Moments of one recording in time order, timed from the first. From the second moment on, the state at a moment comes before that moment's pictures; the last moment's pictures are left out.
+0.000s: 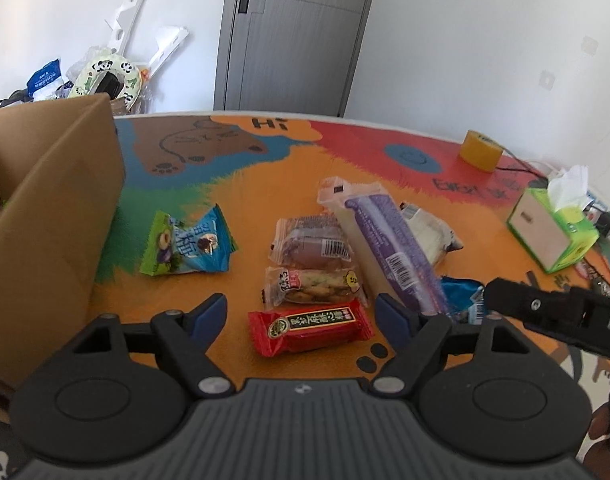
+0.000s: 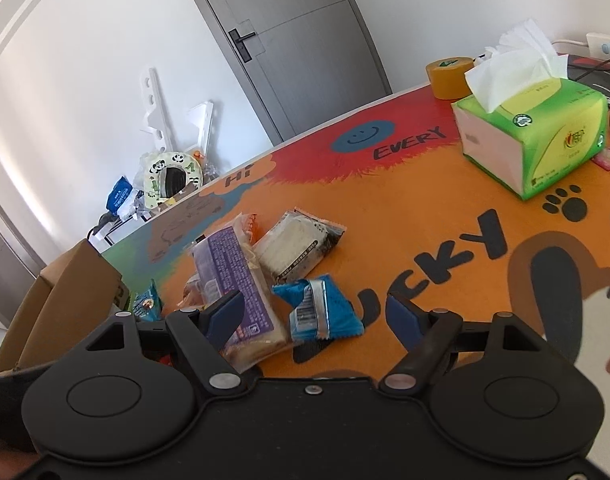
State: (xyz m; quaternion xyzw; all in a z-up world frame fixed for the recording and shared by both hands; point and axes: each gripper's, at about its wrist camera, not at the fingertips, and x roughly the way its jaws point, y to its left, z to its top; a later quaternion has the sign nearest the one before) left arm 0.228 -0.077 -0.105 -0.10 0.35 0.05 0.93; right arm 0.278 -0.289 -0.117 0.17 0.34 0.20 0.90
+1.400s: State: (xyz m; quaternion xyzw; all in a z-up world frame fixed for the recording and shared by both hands) left arm 0.182 -0.069 -0.075 -0.11 0.29 0.04 0.95; right arm 0.247 -0.290 -0.102 0.17 0.30 0.22 0.91
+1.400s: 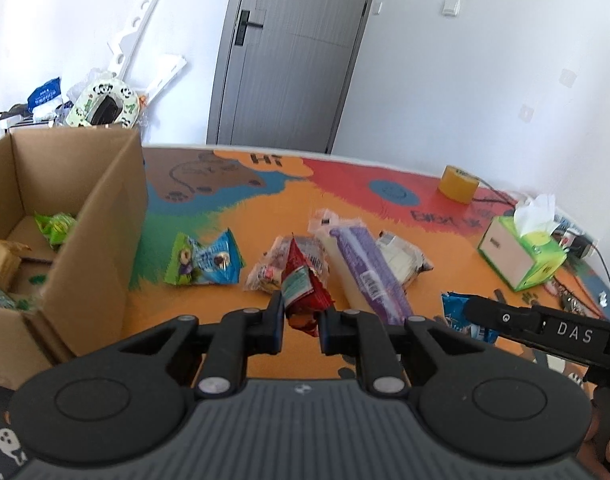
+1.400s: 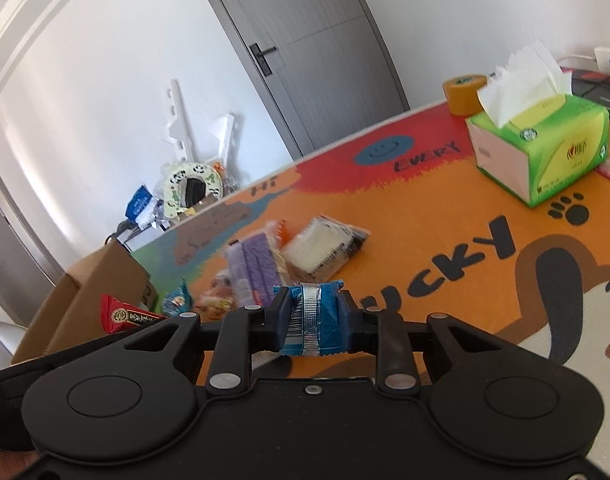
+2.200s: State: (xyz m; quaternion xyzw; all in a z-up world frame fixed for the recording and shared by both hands) left arm 0.150 0.019 -0.024 -0.14 0.21 0.11 0.96; right arm 0.241 -0.200 -0.053 0.15 0.26 0.30 0.90
